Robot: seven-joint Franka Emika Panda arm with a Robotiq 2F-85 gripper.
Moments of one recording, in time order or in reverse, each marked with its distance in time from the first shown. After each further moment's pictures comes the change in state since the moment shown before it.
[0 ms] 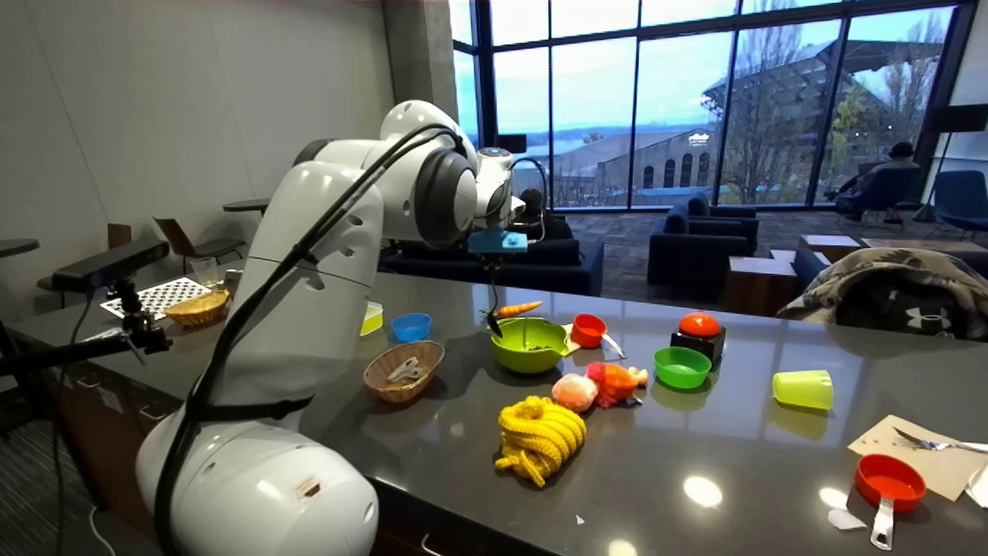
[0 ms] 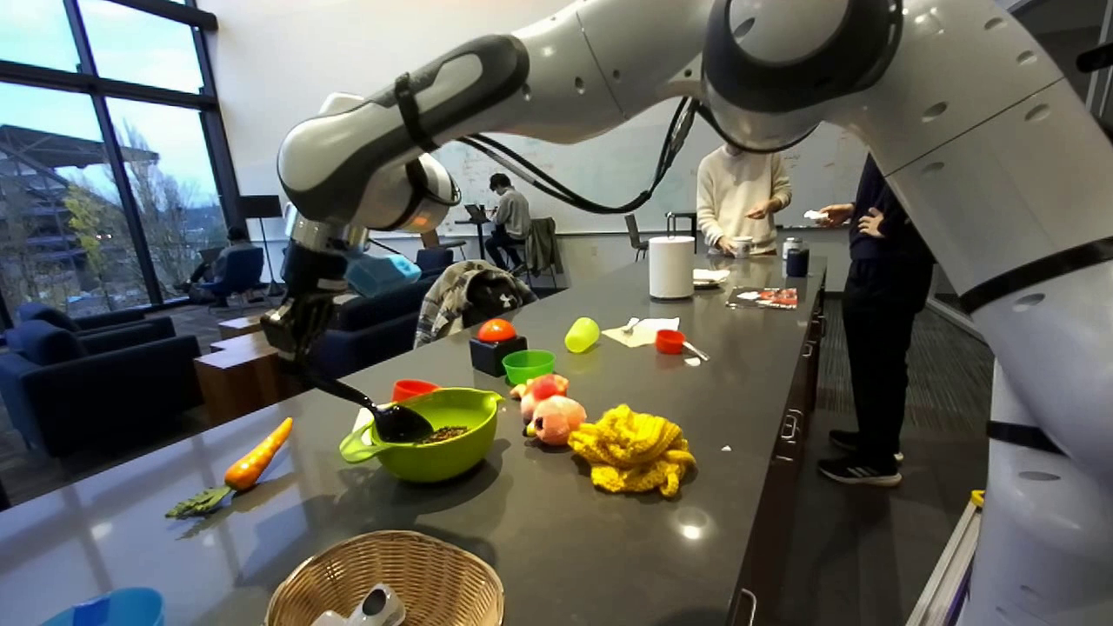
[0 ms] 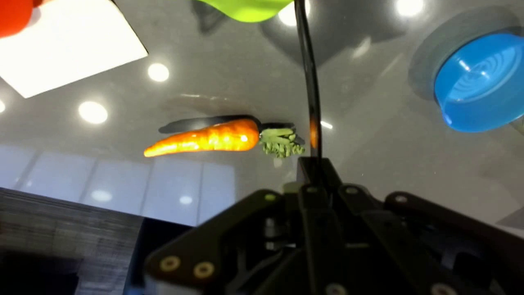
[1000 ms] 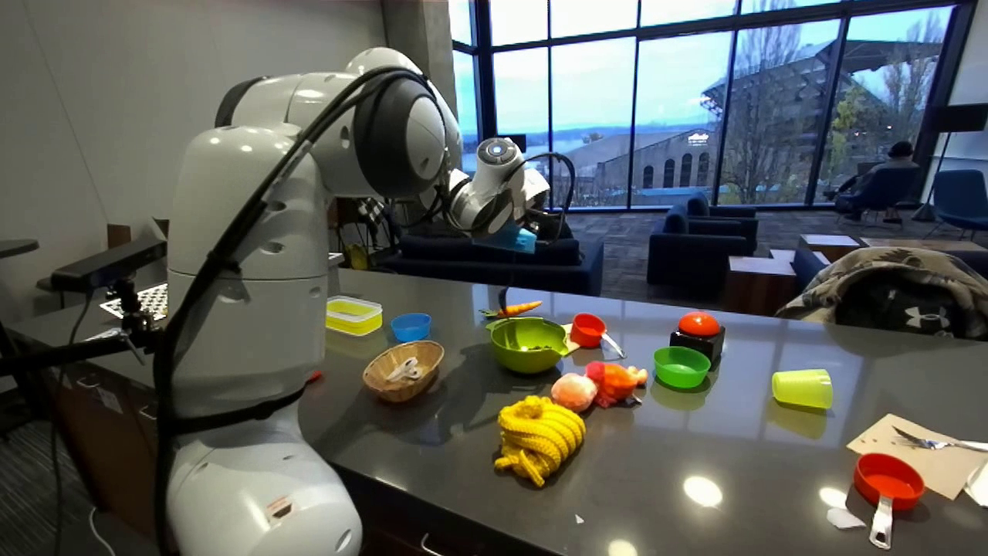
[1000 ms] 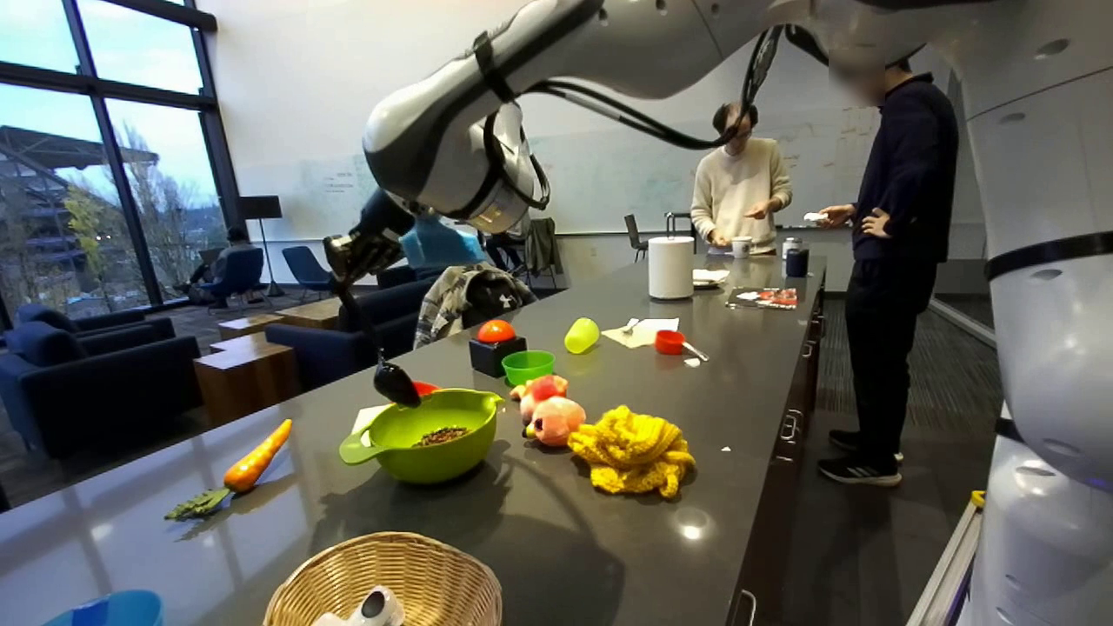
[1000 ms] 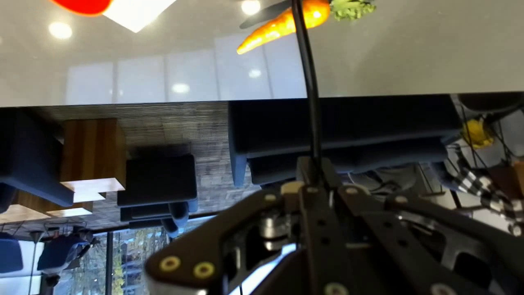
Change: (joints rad) arm -0.202 -0.294 0.118 -0.445 0.363 0.586 -0.045
